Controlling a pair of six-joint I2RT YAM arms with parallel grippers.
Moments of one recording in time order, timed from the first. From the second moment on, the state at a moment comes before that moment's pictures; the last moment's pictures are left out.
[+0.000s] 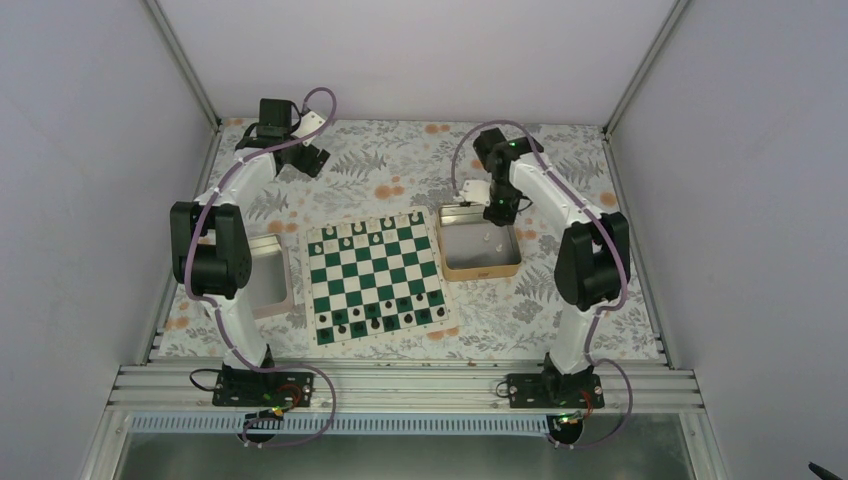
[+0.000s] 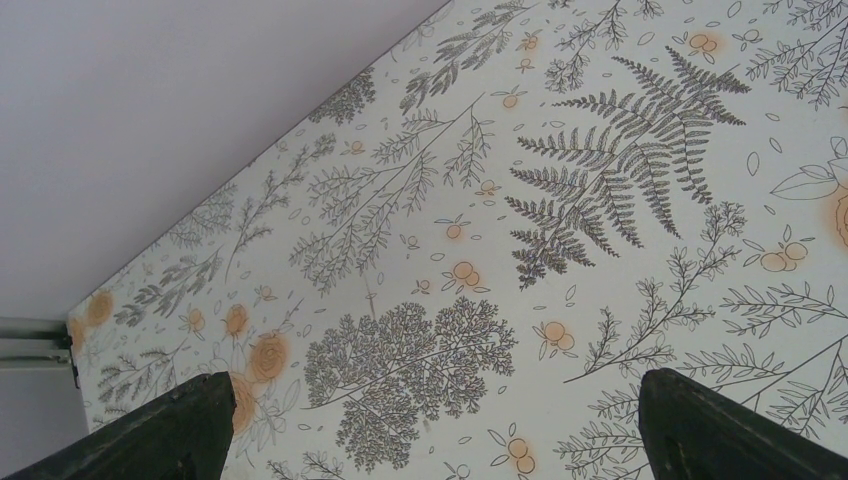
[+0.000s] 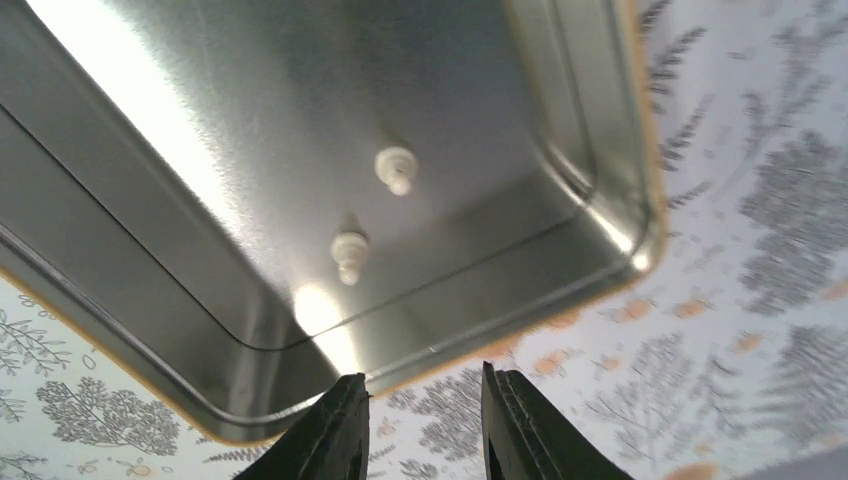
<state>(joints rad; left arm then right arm) -0.07 1.91 1.55 -0.40 0.08 0.54 0.38 1.90 1.68 -1.24 0.19 -0.90</state>
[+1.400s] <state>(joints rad) -0.08 1.91 1.54 -0.39 0.08 0.54 0.31 2.05 1.56 -1.06 -0.01 -0.91</state>
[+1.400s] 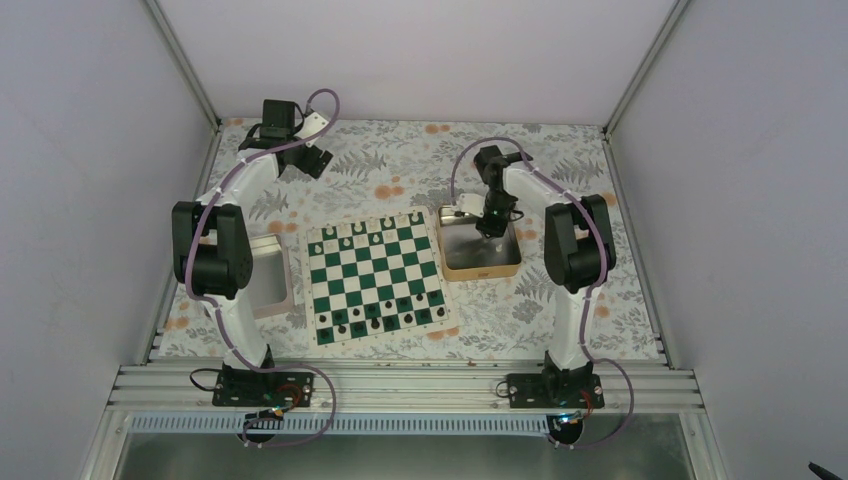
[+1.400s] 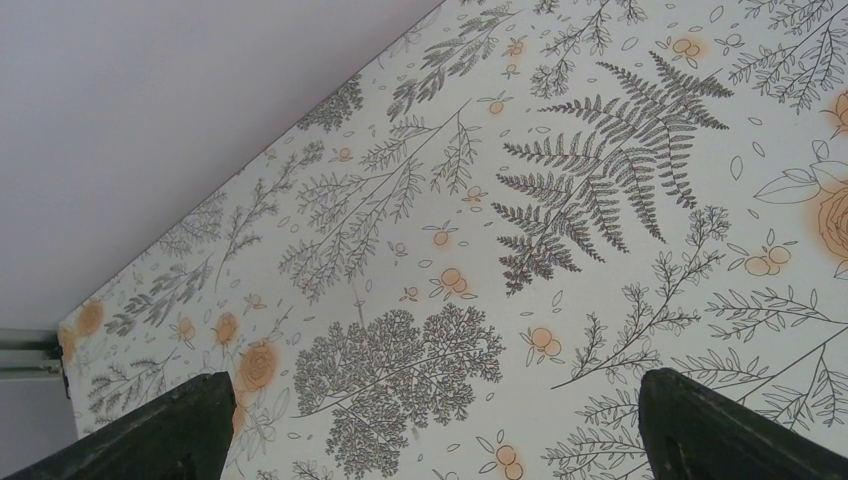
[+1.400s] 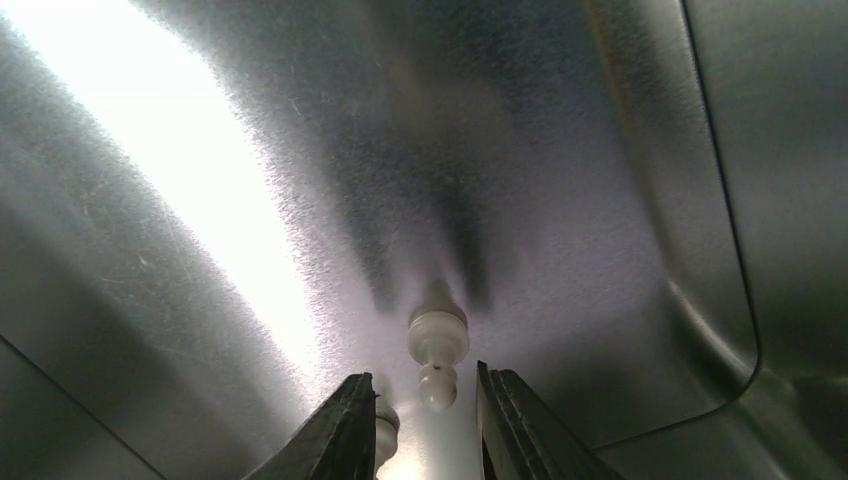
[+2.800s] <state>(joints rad) -0.09 1.91 1.54 -0.39 0.09 0.55 0.57 2.13 2.07 -1.22 0.05 -0.89</state>
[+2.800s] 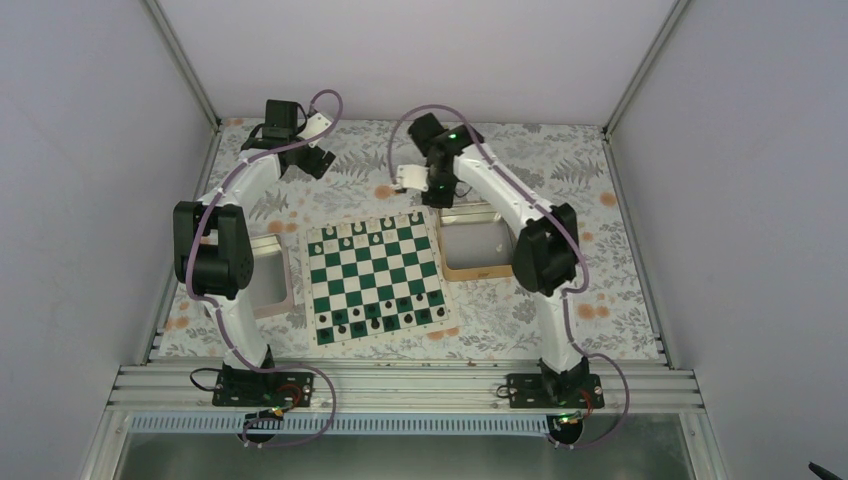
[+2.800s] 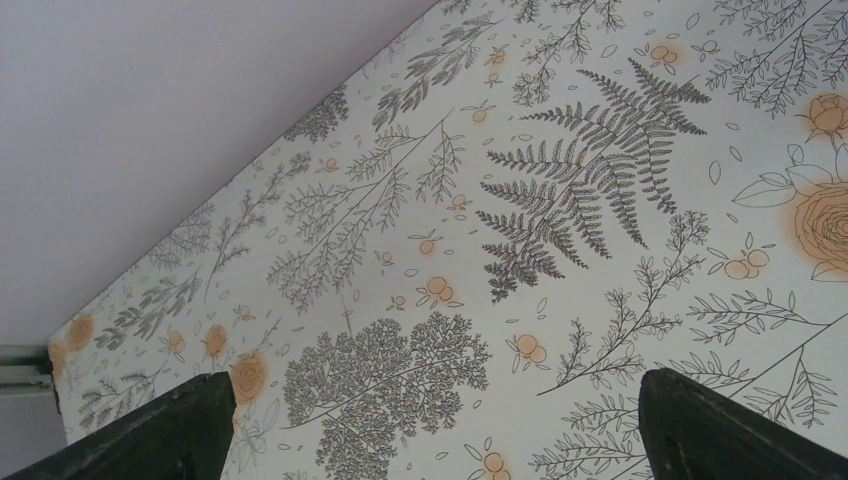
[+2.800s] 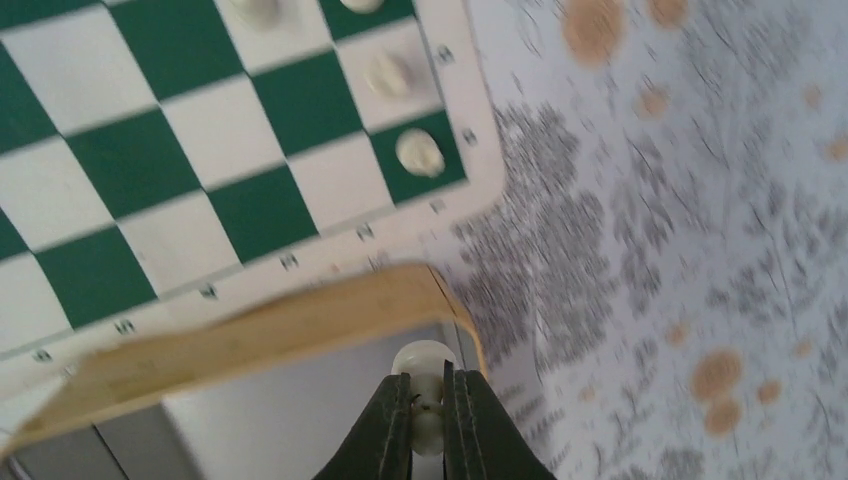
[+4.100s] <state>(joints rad) -0.09 1.91 1.53 -0.39 0.09 0.56 0.70 2.41 2.14 -1.16 -0.01 -0.94</state>
